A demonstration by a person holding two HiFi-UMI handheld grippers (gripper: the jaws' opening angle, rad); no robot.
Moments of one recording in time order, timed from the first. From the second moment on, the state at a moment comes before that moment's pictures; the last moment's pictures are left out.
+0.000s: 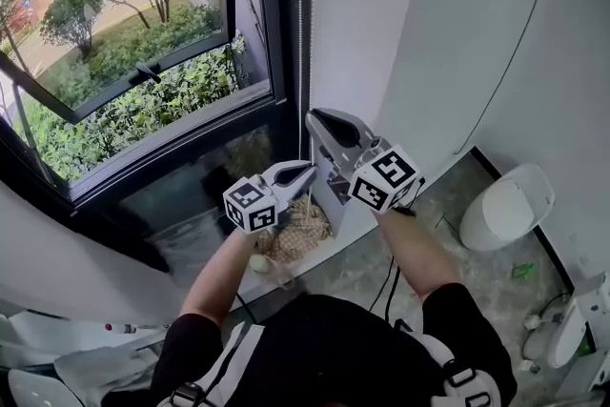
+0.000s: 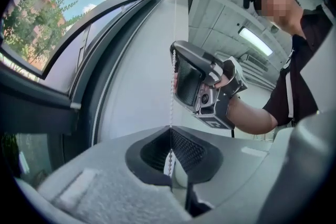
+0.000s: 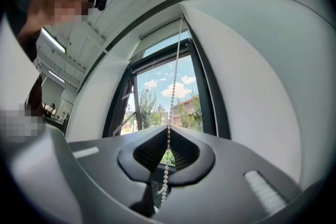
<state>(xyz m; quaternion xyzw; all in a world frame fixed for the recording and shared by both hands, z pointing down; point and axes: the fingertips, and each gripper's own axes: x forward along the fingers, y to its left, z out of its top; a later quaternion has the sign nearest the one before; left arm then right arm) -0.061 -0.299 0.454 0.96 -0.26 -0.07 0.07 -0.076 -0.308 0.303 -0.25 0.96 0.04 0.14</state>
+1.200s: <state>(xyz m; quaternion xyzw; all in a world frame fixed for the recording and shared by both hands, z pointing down) -0.078 -0.320 0.295 0.96 -0.20 -0.20 0.04 -0.064 -0.302 0.442 -0.26 0.97 -0.03 0.02</state>
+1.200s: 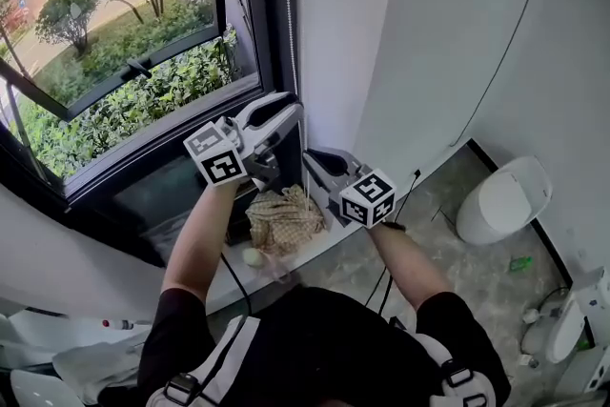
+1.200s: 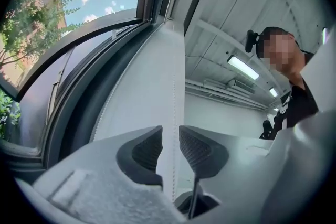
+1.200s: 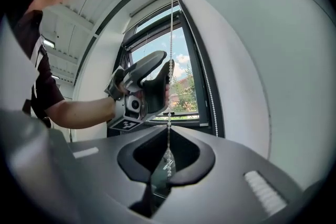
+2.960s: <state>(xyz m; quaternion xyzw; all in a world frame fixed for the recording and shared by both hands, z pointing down) -0.081 -0.266 0.446 0.91 -0.40 -0.09 0.07 -0.024 -0.242 0.510 -0.21 0.97 -0.10 -0.01</state>
